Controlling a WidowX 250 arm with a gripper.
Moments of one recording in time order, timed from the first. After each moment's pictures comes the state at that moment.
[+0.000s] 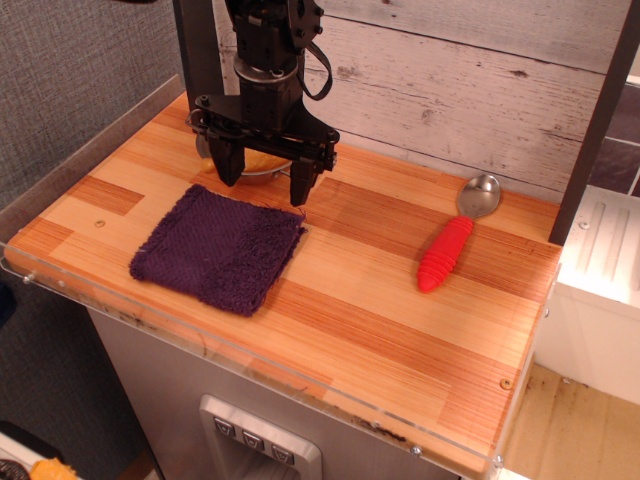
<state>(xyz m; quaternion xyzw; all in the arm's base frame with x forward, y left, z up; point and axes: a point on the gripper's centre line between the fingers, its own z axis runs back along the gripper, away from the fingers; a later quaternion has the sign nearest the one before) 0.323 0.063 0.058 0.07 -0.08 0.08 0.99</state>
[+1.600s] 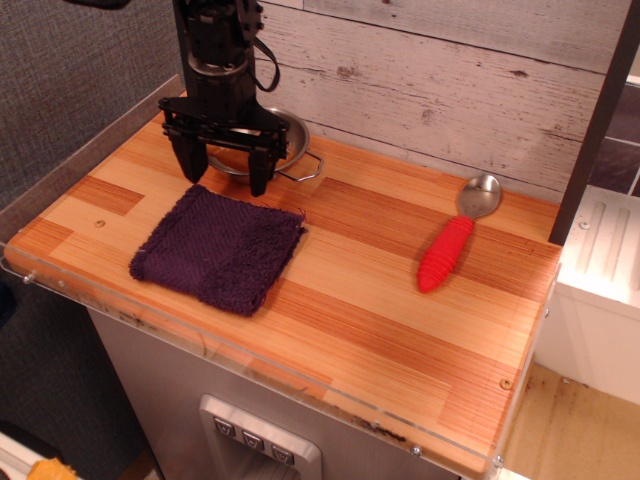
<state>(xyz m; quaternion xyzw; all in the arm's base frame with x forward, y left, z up) 0.333 0.113 0.038 0.04 -0.04 0.12 0.99</state>
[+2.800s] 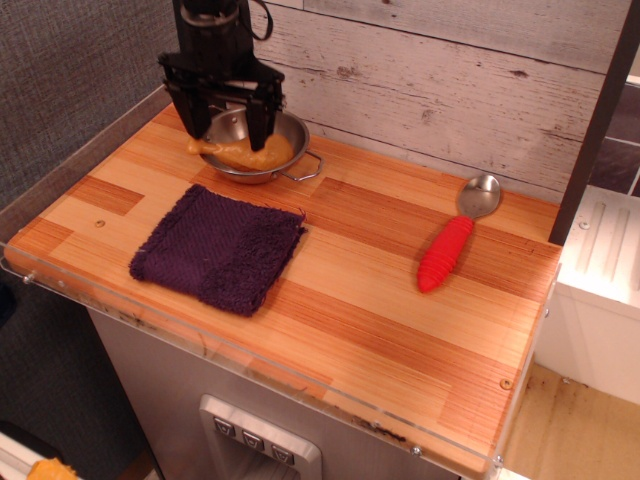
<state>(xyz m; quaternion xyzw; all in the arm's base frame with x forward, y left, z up) 0.362 0.126 0.052 0.02 -0.06 0.08 0.99</state>
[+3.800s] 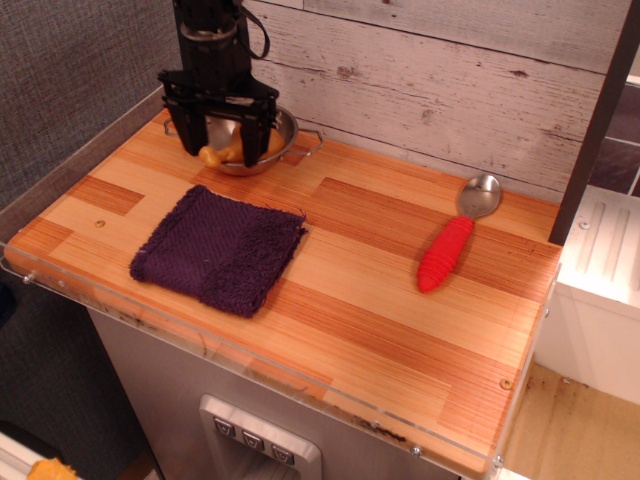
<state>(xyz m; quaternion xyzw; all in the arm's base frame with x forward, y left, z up) 0.357 0.131 0.044 0.01 -0.02 0.08 1.00</state>
